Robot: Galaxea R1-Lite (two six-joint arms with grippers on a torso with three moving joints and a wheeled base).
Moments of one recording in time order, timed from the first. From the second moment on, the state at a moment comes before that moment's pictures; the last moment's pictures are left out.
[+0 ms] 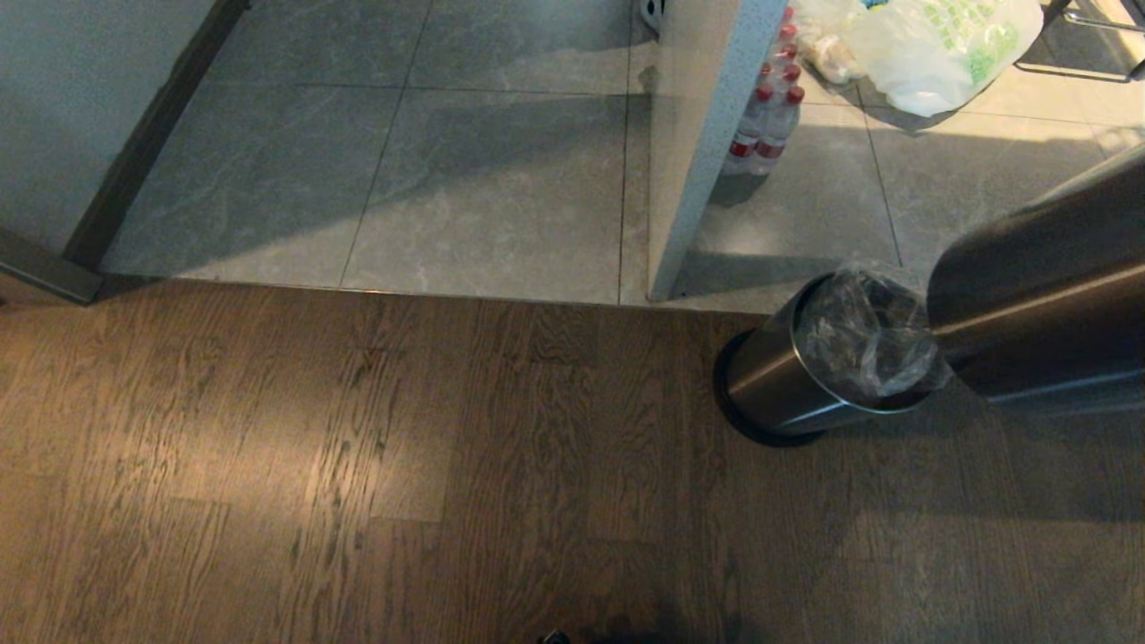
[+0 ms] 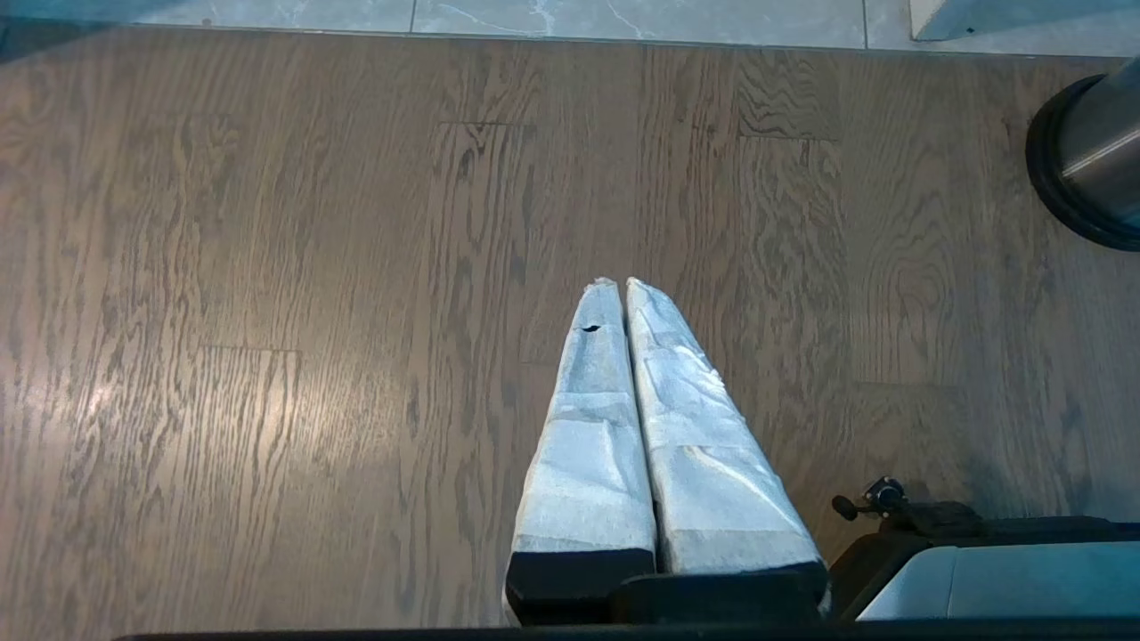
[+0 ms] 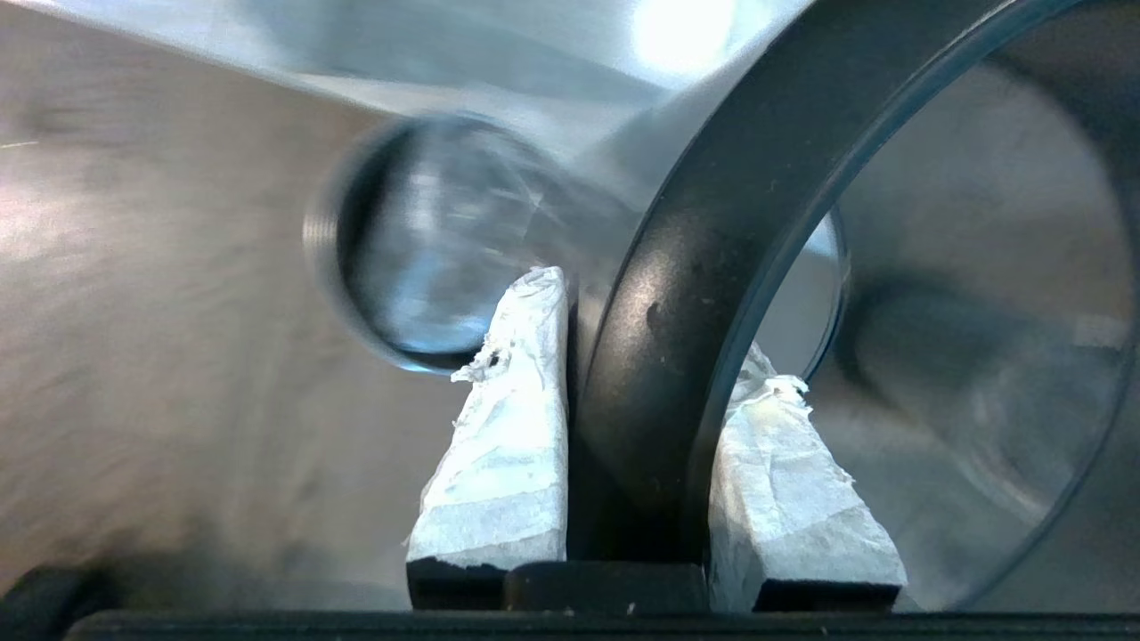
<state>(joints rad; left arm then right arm) 0.00 0.00 0.00 0.00 0.00 0.00 -0.16 1.09 -1.19 0.25 0.05 -0.33</state>
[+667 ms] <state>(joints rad) 0.00 0.00 0.00 0.00 0.00 0.00 -0.46 1.40 -1.07 -0.09 0.06 -0.29</state>
